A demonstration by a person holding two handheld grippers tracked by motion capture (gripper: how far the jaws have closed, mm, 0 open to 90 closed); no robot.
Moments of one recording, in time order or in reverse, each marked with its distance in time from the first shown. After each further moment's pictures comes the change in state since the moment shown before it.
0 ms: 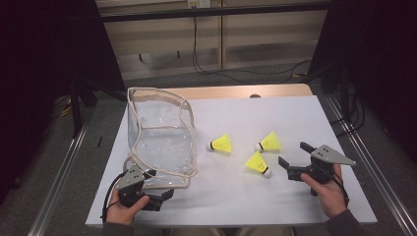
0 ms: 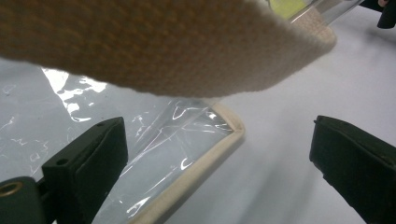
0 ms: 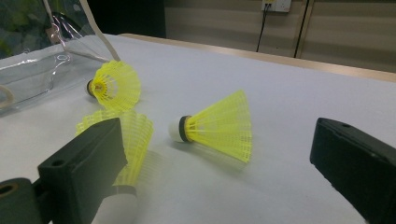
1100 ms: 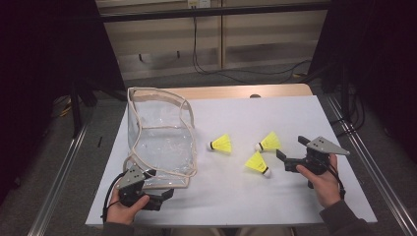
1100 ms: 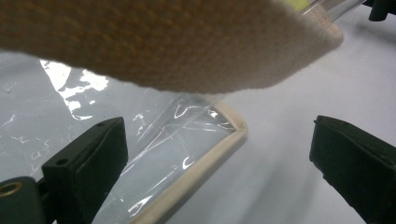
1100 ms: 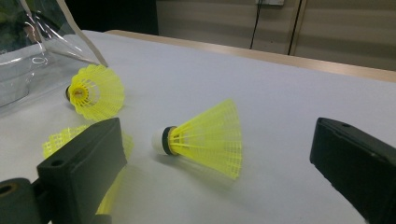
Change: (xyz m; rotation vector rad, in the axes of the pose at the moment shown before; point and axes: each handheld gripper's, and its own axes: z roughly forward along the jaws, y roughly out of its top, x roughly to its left) left arm 0.001 -0.001 0.001 -0.001 0.002 -0.007; right arm -0.008 0.010 0.020 0.027 -0.025 0.015
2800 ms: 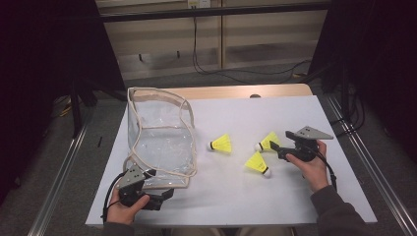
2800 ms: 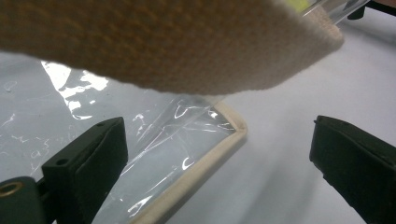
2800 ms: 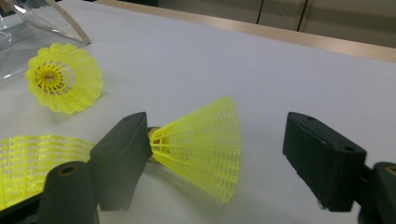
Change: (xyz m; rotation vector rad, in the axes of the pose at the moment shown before) left arm 0.000 0.000 0.000 0.001 0.002 -0.006; right arm -0.011 0.006 0.042 0.128 0.025 -0.019
